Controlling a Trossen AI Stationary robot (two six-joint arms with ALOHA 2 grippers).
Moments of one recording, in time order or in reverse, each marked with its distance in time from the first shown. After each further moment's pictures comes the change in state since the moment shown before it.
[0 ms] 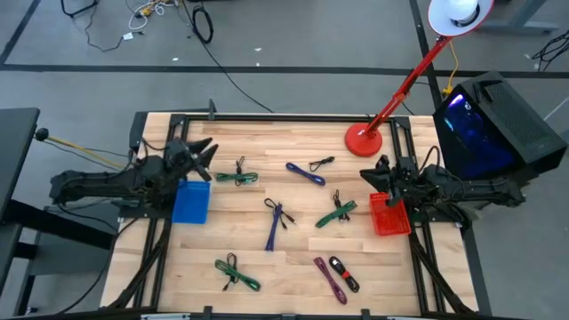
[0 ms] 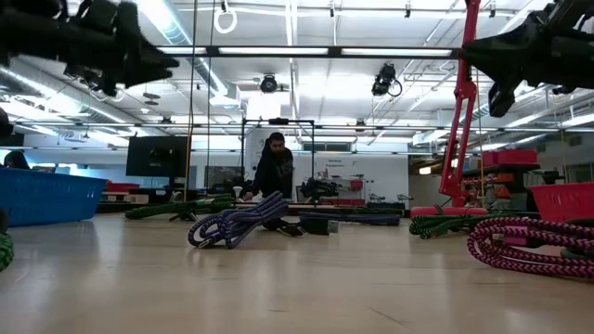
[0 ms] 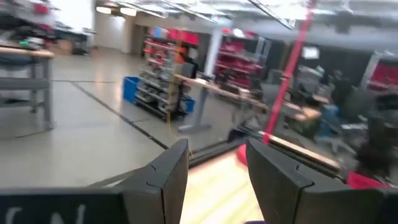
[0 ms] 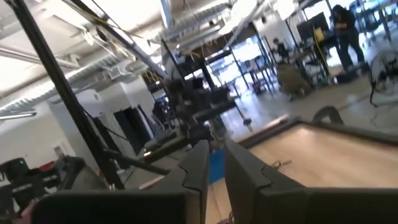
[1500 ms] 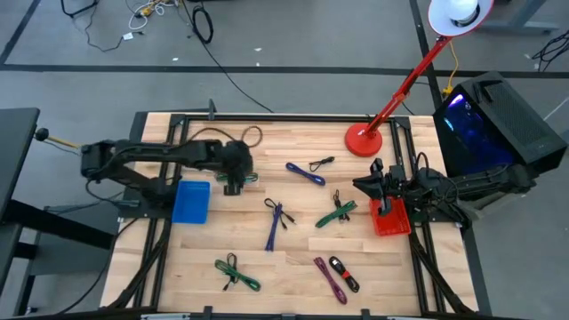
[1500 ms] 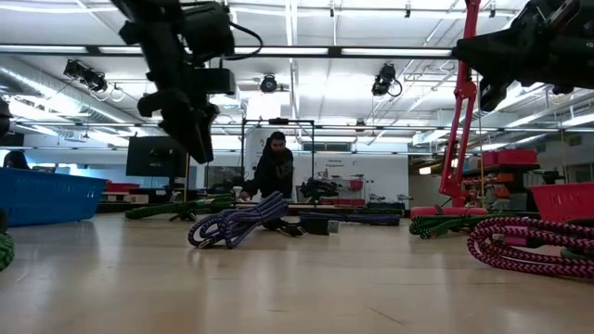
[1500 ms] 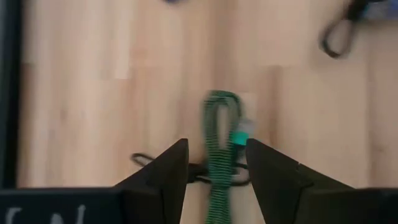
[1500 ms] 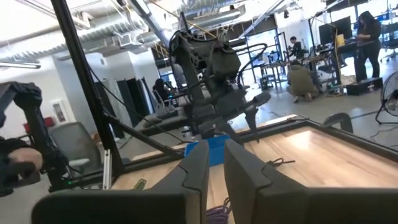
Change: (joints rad) left arm 0.150 1.028 0.691 -0.882 0.521 0.444; right arm 0.096 0.246 0.000 0.210 0.008 -0.204
